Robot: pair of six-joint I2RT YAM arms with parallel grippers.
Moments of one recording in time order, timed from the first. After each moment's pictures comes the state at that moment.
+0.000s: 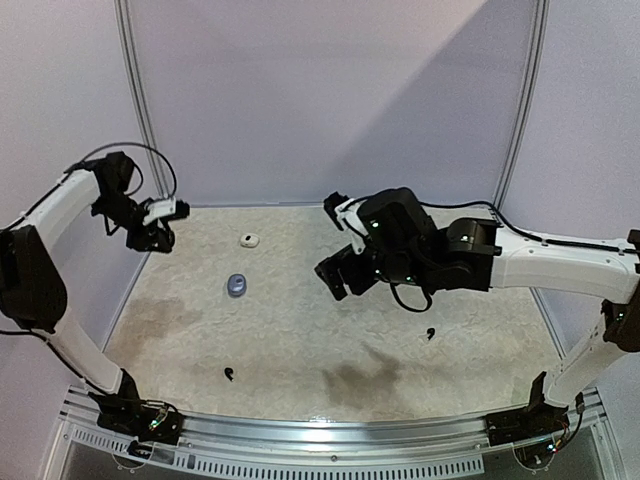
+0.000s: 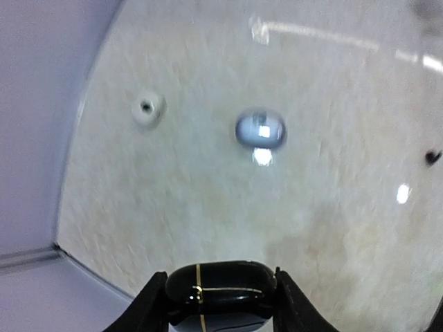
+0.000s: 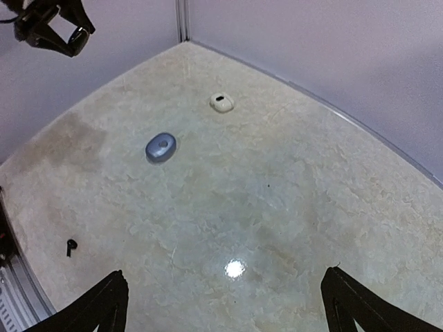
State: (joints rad) left arm 0.08 1.58 1.48 -1.14 0.39 1.39; right arm 1.13 1.55 1.35 -0.40 0.38 0.22
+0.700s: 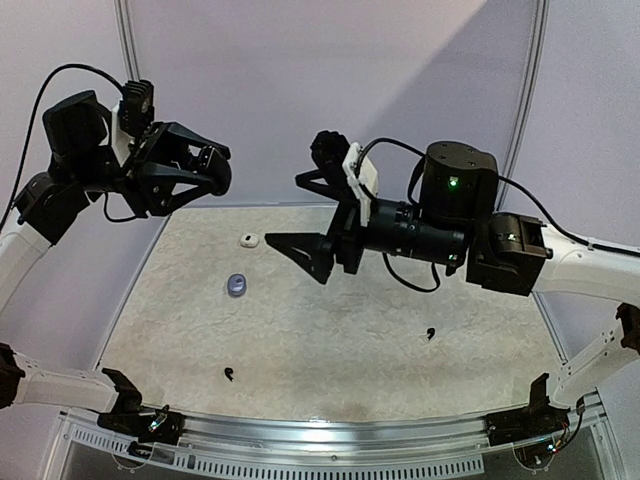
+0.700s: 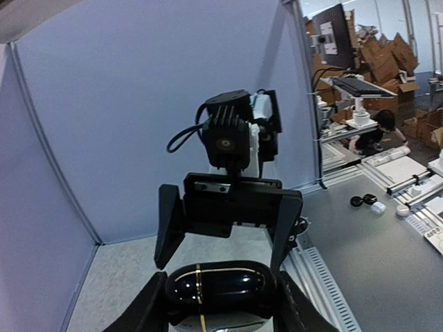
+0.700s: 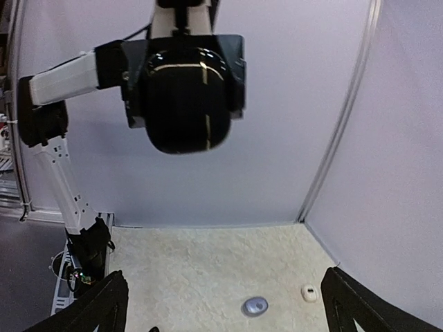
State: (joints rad) left arm -0.55 1.10 1.41 -0.29 1.10 0.21; right arm 1.23 1.43 1.38 0.04 0.00 -0.16
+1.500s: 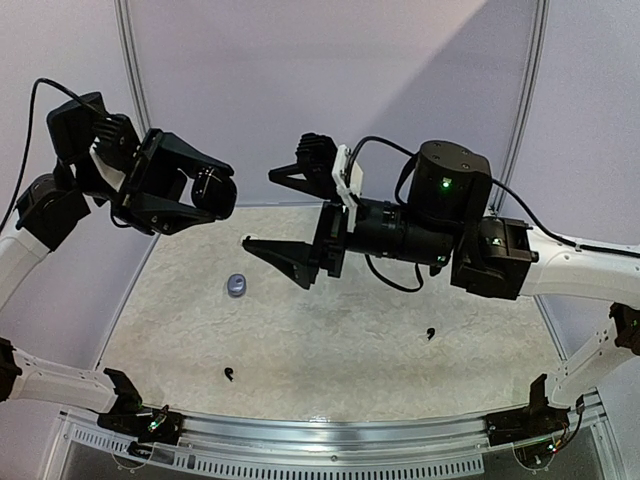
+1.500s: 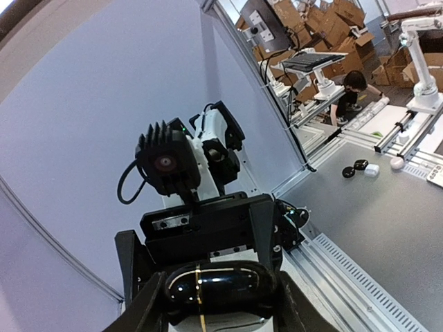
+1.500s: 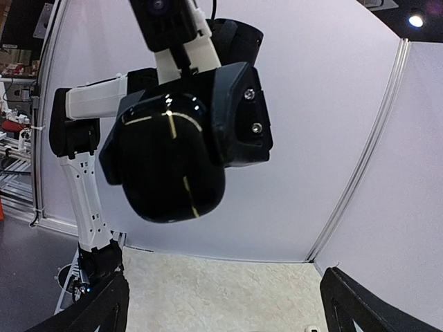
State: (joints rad) left arm -0.70 1.09 1.41 -0.29 1.15 0.51; right arm 1.27 1.49 1.42 0.18 -0.11 -0.27
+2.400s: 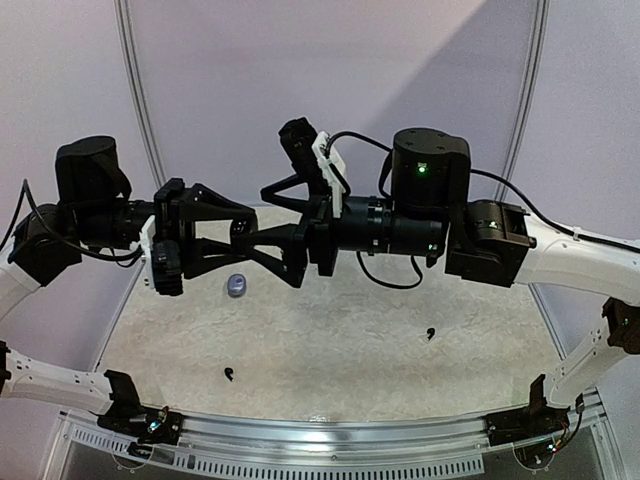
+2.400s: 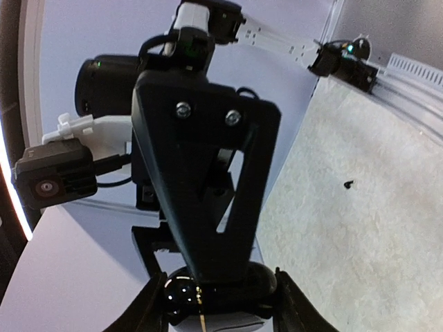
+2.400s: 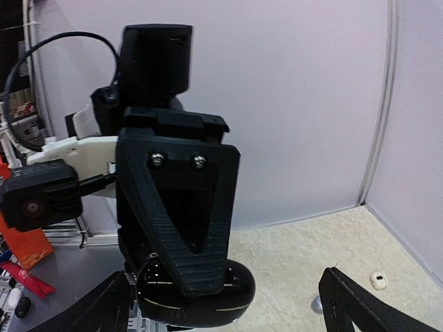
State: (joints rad) left arm -0.93 0.98 1.25 -0.45 0.56 1.39; right arm 1.27 1.54 1.55 -0.02 -0.12 0.04
